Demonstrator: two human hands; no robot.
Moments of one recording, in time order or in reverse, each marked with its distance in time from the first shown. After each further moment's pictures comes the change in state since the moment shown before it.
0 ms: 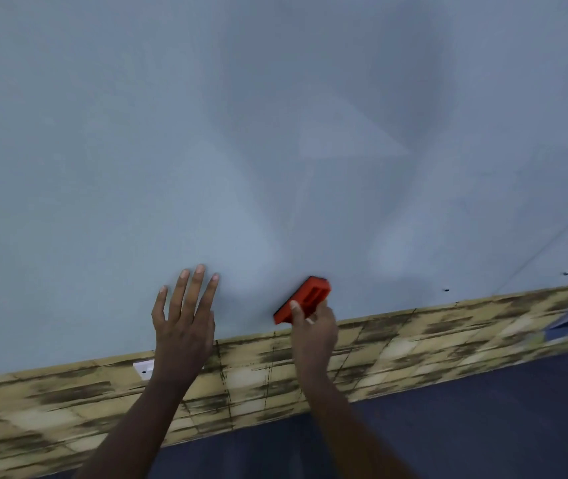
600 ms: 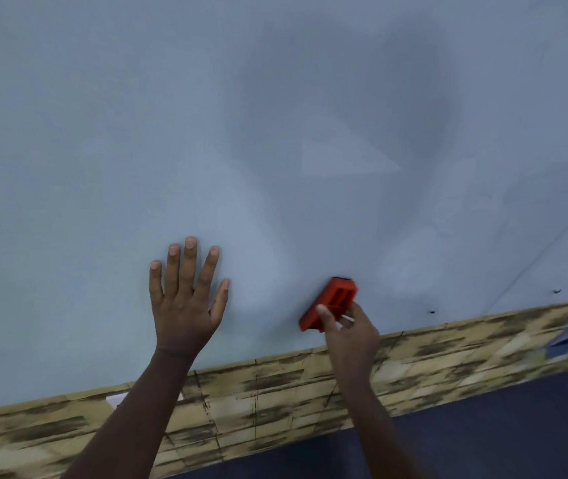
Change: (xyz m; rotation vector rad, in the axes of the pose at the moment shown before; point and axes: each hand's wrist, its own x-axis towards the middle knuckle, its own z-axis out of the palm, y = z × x) left_hand 0.110 0.041 0.010 0.062 0.293 0.008; right_hand 0.071 -0.021 -0.091 -0.012 0.066 -0.134
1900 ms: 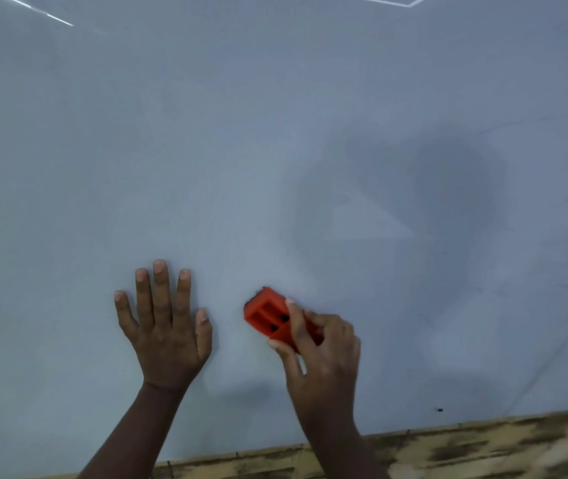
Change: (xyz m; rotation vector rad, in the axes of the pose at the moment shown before) left_hand 0.101 0.021 0.002 0.046 0.243 -0.090; right_hand 0.052 -0.117 -0.014 -0.259 0.136 -0.907
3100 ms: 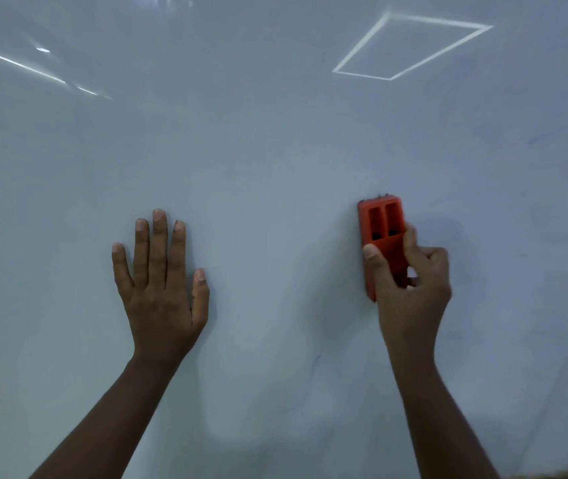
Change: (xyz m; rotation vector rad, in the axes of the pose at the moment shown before) left_hand 0.138 0.006 -0.022 -0.029 0.040 -0.016; right_hand 0.169 0.040 -0.093 0.428 0.378 0.323
